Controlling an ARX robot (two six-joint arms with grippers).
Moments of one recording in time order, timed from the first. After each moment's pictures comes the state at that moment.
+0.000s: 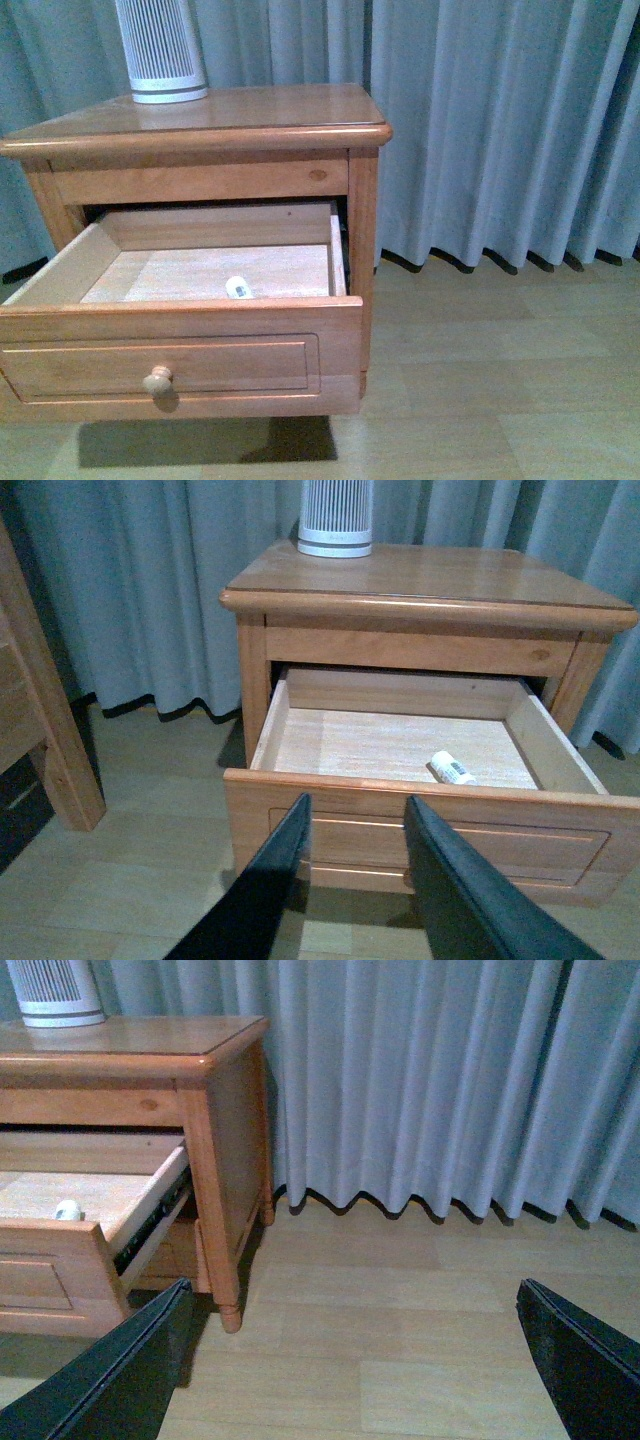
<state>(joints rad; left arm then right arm) 0.00 0.28 0.14 0.14 0.00 -0.02 0.00 0.00 0.02 0.00 0.00 0.00</state>
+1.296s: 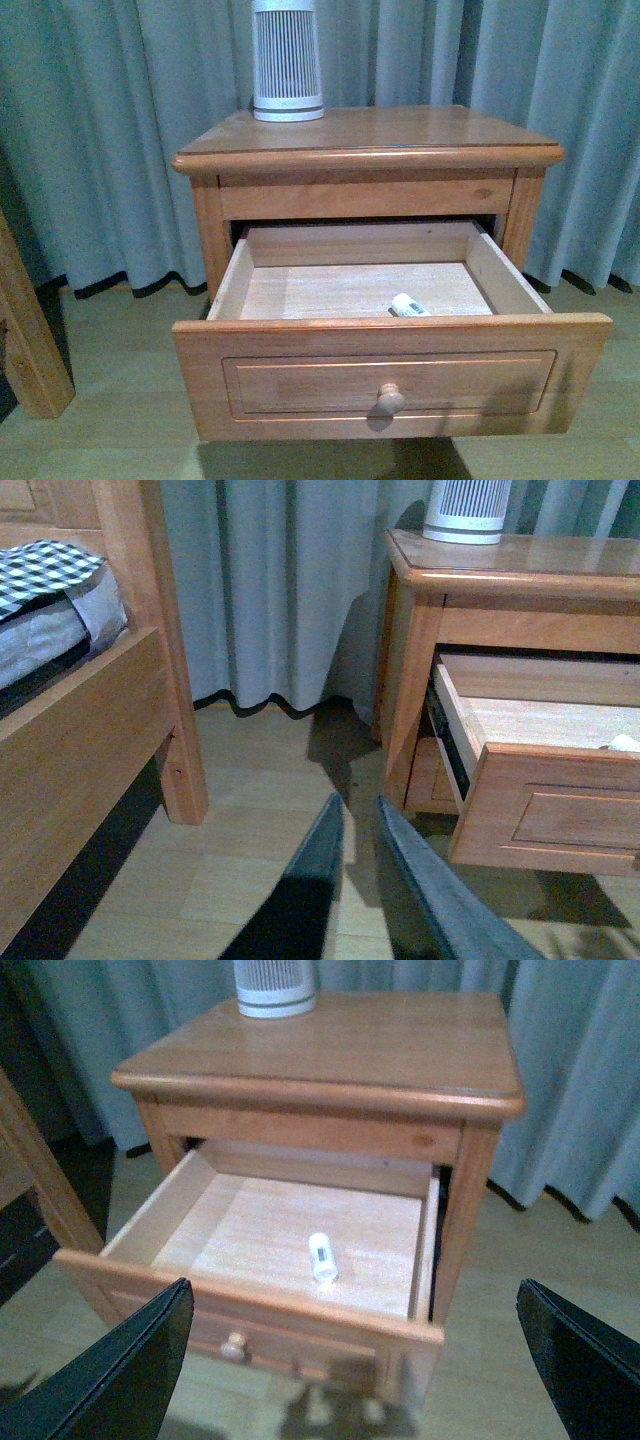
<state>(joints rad) 0.00 0.01 0.01 0.00 0.00 -0.01 0.05 0.84 0.57 0.11 -0.18 0.01</state>
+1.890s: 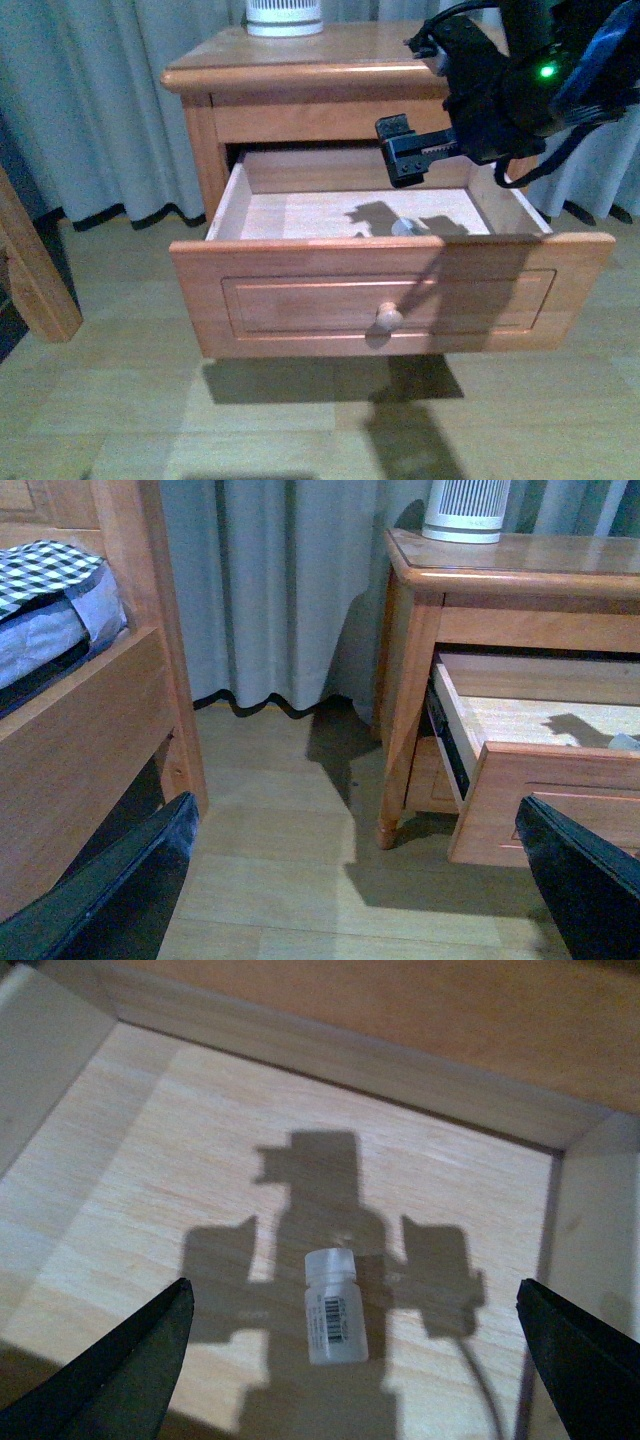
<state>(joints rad) 0.00 0.01 0.01 0.00 0.00 -0.01 0.22 2.16 1.48 0.07 -0.01 -0.08</state>
